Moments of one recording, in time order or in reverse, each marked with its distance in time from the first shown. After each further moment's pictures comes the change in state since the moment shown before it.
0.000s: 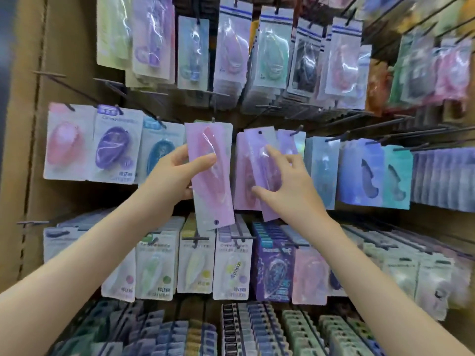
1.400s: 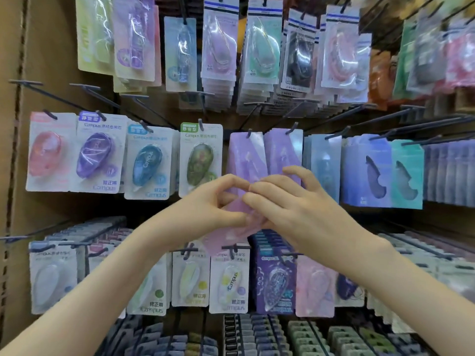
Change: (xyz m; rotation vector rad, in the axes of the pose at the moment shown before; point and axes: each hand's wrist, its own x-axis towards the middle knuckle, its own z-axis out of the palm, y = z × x) left_hand 0.001 -0.023 0.040 0.340 -0.430 0.002; right_hand -0.024 0.021 -0.025 -0.715 0.087 -0.872
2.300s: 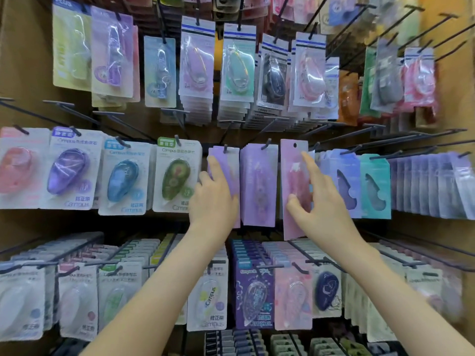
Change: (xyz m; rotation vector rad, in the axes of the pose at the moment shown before) left_hand 0.078 -0.005 0.048 0.973 0.698 -0.169; right_hand -0.035 0.039 0.010 0.705 0.055 0.942
